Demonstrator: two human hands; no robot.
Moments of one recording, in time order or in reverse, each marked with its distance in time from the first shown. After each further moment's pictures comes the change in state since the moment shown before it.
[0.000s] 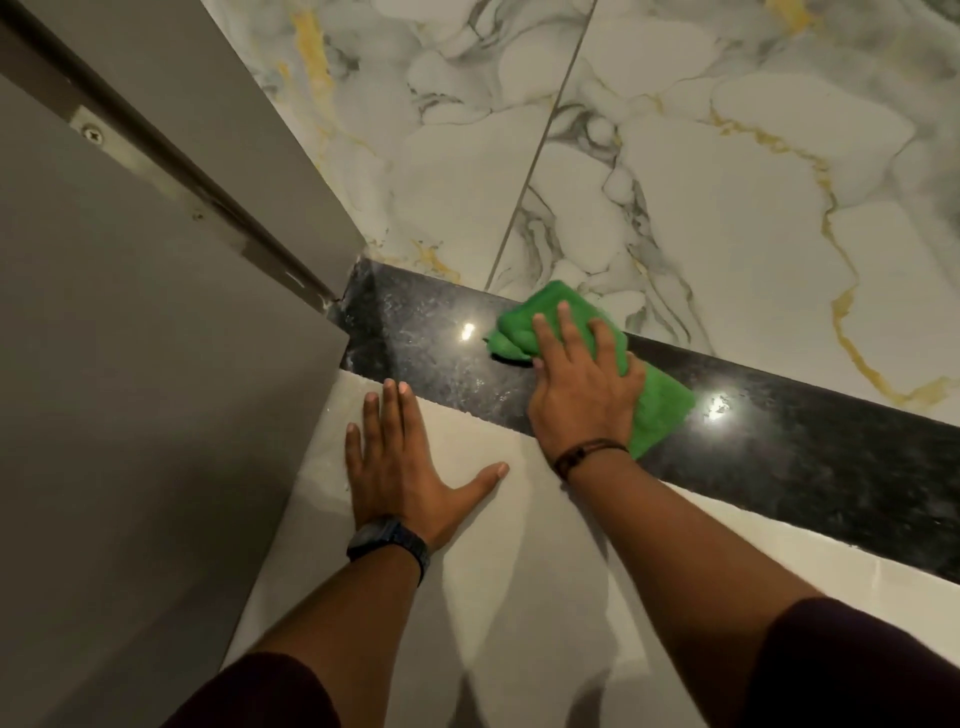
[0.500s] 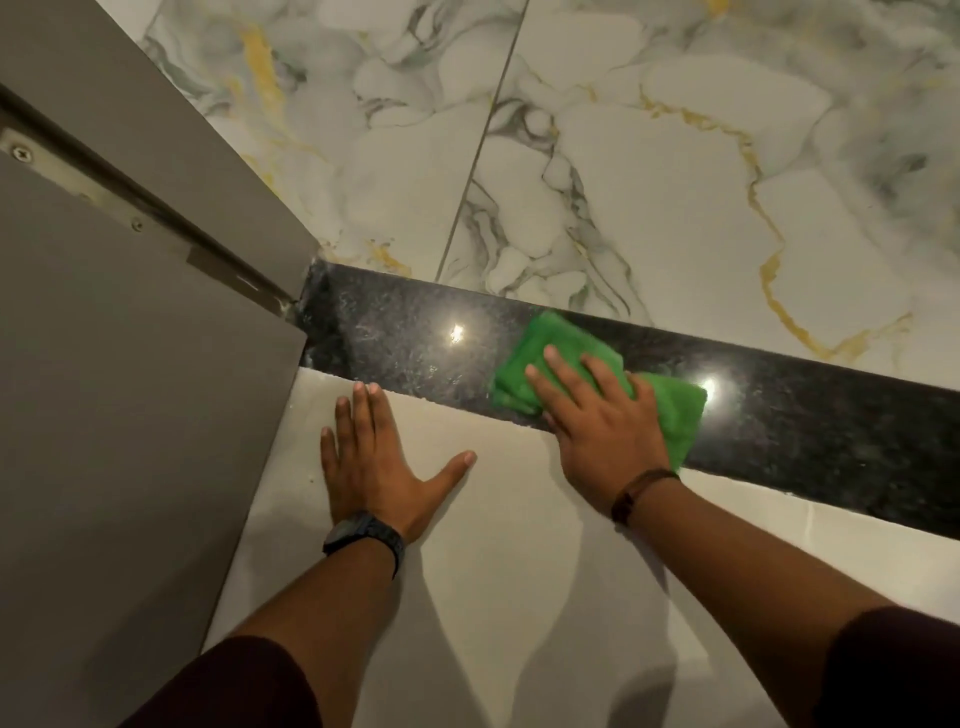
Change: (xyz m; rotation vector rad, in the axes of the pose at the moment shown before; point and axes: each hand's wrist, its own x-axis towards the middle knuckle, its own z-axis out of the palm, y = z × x) left_hand -0.014 0.010 0.005 0.037 0.003 0.007; right_hand -0.057 0.085 -0.015 -0.122 -0.023 -0.278
